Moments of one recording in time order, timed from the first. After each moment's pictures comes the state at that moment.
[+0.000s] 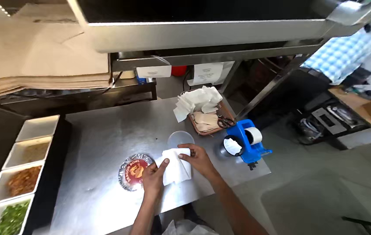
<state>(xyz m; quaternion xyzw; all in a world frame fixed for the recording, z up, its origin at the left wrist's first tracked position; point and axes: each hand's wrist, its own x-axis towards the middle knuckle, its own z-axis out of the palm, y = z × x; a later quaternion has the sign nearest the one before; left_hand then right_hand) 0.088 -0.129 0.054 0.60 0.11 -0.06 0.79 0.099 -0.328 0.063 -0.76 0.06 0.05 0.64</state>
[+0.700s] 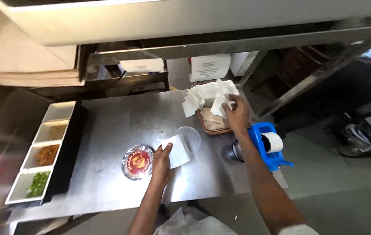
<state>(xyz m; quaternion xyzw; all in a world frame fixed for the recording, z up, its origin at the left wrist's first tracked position) 0.111 -0.178 0.064 0.51 0.18 -0.07 0.84 0.231 -0.486 0.074 -0.88 0.09 -0.19 0.42</state>
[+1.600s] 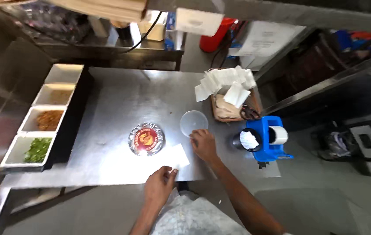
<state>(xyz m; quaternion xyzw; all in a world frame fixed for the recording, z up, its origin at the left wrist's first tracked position) -0.020 -0.108 0.019 0.91 0.08 -0.17 0.38 0.103 -0.340 -0.027 -0.97 -0.12 -0.03 0.20</state>
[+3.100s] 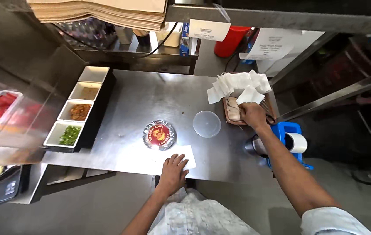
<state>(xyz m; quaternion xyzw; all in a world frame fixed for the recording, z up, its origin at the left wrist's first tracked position) -0.006 -0.113 -0.039 0.95 -0.16 -0.16 0.21 0.245 -0.495 0.026 -0.99 -0.09 -0.04 0.07</state>
